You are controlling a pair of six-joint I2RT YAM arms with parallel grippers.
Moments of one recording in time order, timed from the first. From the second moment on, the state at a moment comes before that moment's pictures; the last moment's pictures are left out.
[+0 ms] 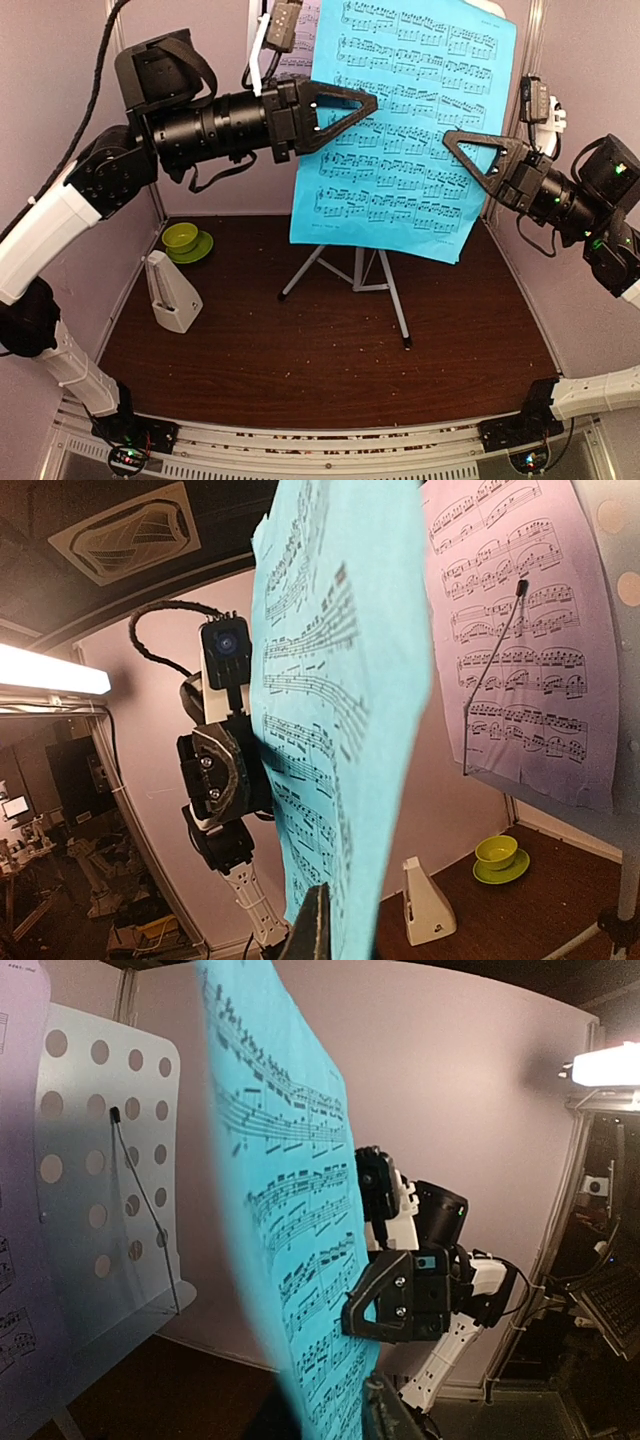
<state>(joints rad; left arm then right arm) -1.17 1.54 1.97 -0.27 0.26 -0.17 0.85 0.91 1.19 0.08 -0.36 0.47</state>
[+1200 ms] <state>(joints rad) -1.04 1.74 2.37 -0.32 -0.13 -0.28 0.79 1.19 1.71 -0.45 0.36 0.29</state>
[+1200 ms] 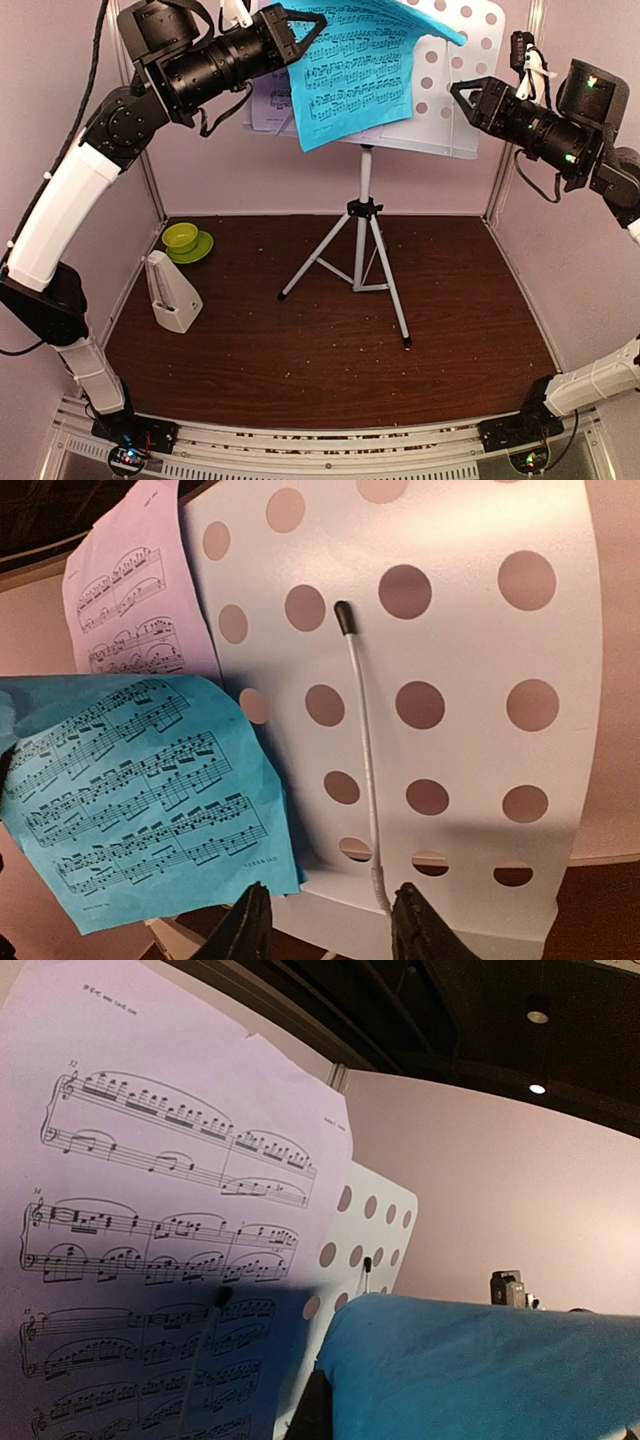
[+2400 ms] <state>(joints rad) -1.03 1.80 2.42 -0.34 -0.05 -0.24 0.77 1.46 2.17 -0.39 0.33 0.32</state>
